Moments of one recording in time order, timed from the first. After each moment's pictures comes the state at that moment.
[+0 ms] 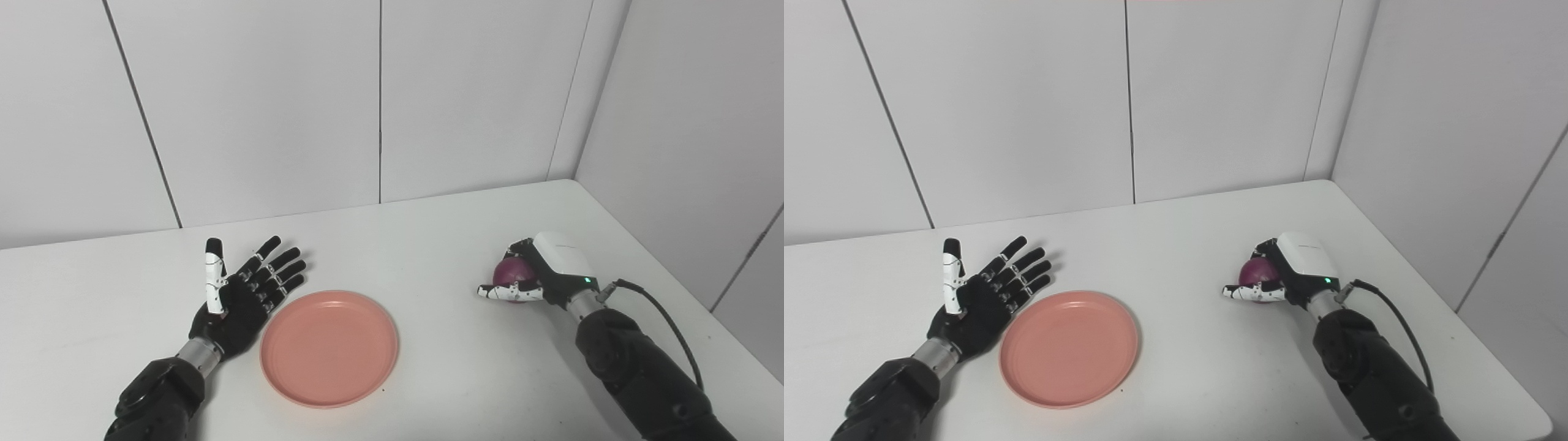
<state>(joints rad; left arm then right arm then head) -0.54 0.05 0.08 0.68 -0.45 0.22 -0.56 -0.30 -0.56 0.17 0.27 -0.63 0.01 -0.08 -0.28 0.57</state>
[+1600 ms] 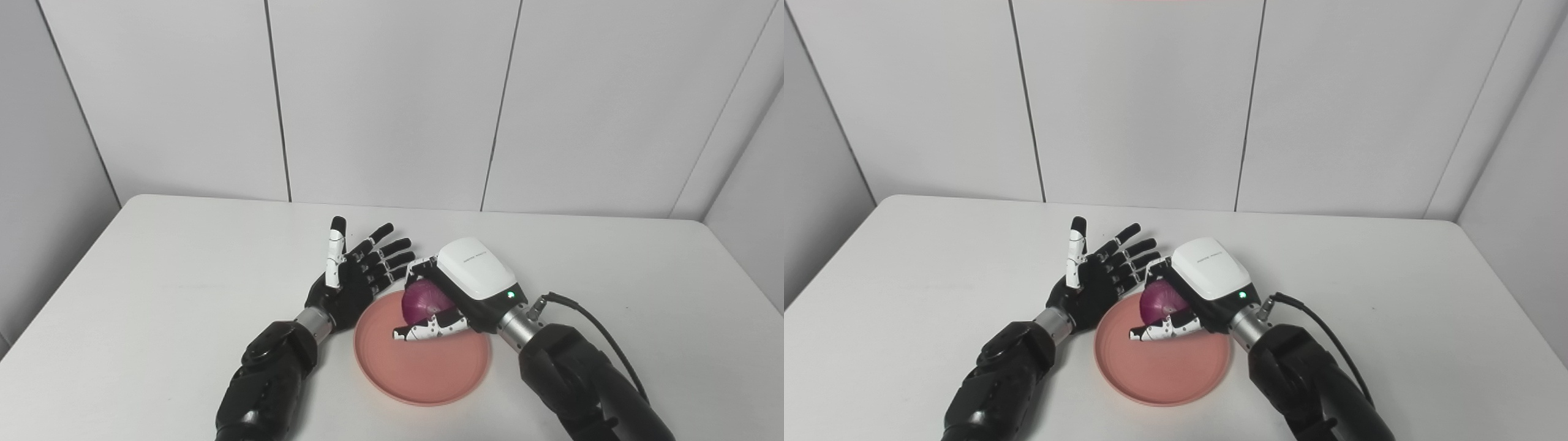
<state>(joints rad) -0.54 -0.05 0.07 0.67 -0.44 0.17 -0.44 -0.45 -0.31 0.47 0.03 -0.87 -0.09 0.17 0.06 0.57</state>
